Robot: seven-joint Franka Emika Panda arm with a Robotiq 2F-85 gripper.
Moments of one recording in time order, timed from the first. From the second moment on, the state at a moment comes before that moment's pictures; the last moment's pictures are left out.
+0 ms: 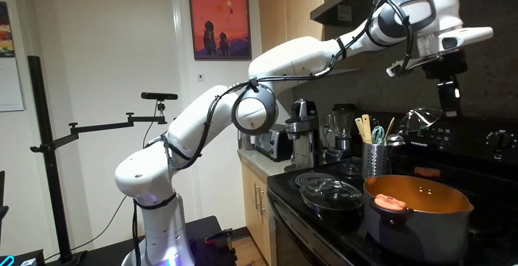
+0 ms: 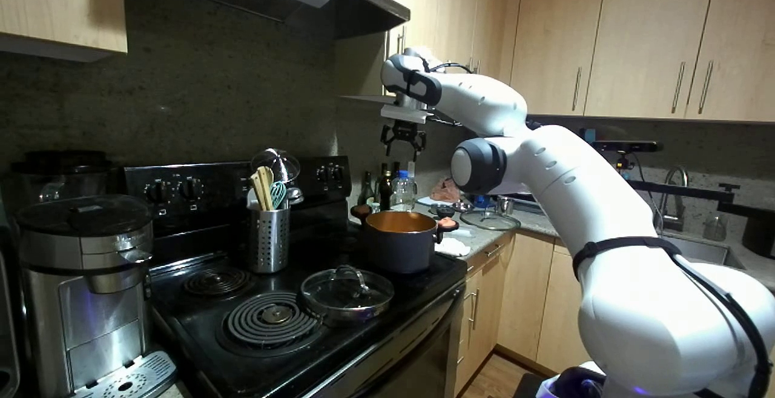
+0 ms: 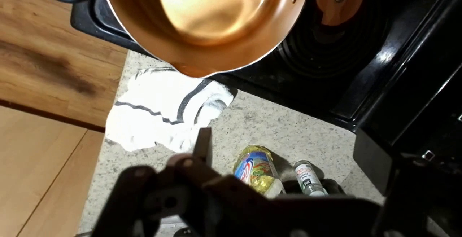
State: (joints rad) arm -0.52 0.89 -0.09 -0.36 0.05 1.47 0.64
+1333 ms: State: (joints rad) arm -0.46 0.87 -0.10 -0.36 -0.05 1.28 -0.05
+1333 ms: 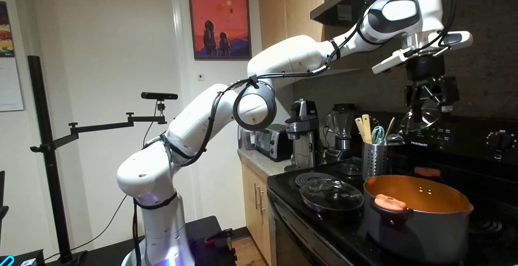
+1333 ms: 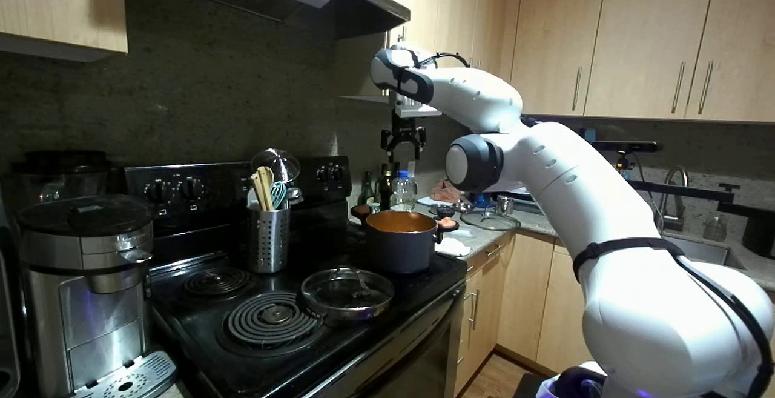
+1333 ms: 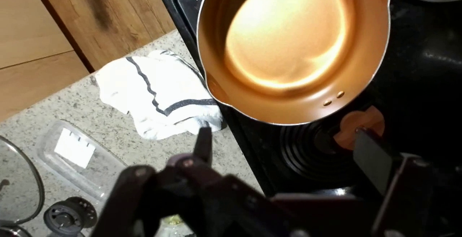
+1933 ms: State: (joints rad) arm -0.44 0.87 -0.10 -0.37 -0.07 1.27 -0.13
